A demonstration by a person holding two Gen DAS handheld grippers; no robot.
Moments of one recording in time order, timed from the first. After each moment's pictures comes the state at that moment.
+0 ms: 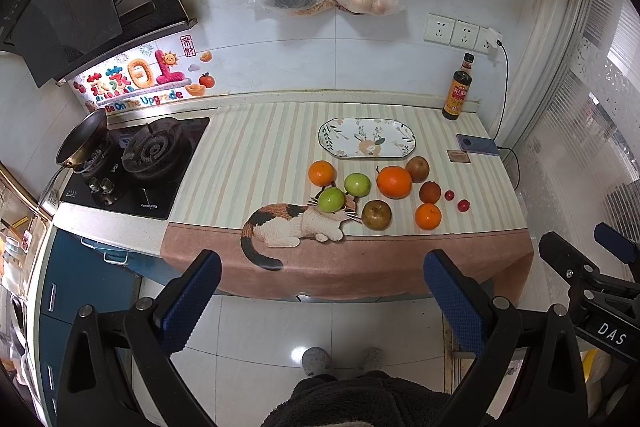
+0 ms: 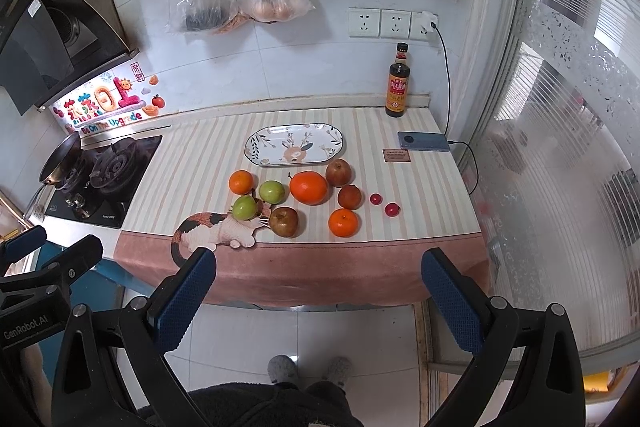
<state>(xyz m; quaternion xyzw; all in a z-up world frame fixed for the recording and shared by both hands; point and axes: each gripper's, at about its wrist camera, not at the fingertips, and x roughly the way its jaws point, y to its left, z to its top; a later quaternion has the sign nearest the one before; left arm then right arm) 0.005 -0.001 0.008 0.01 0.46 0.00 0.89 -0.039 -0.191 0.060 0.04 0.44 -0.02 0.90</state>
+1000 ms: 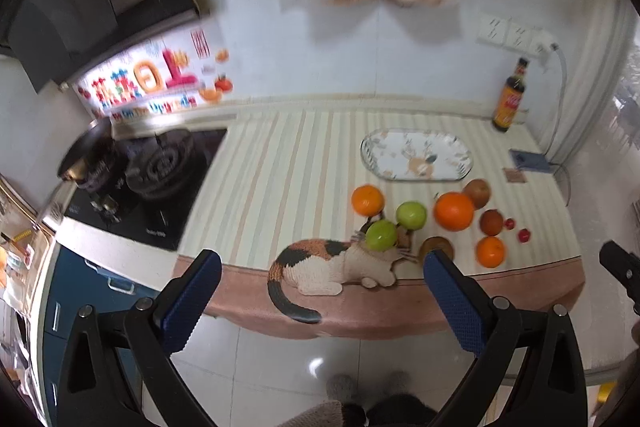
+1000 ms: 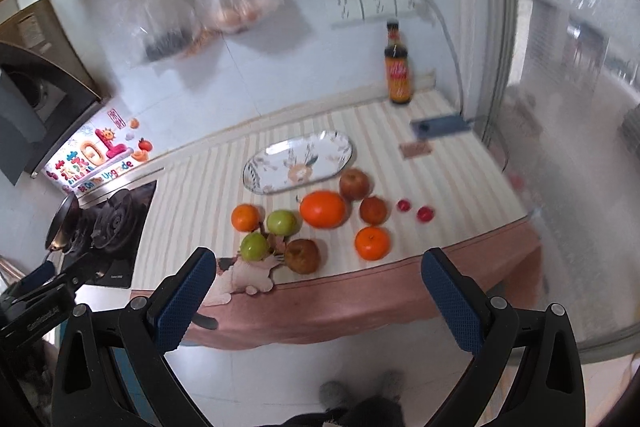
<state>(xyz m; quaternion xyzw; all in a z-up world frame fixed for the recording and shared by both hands) 0.117 0.048 -0.070 0.02 0.46 0.03 0.89 0.044 -0.197 -0.022 0.15 0.43 -0.03 0.89</state>
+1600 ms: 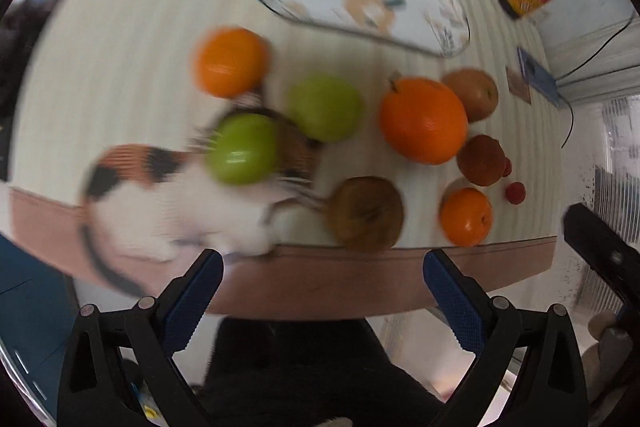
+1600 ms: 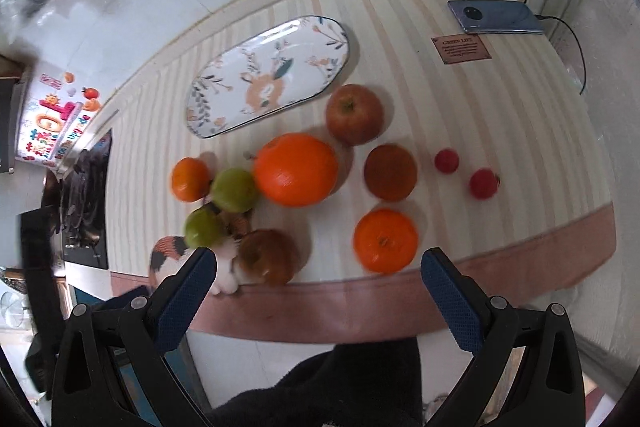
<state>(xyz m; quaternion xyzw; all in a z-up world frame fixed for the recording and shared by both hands) 0.270 -0.061 -0.291 -0.09 0.72 -0.06 0.69 0.245 -0.246 -0.212 0.19 0.62 0.01 0.76</state>
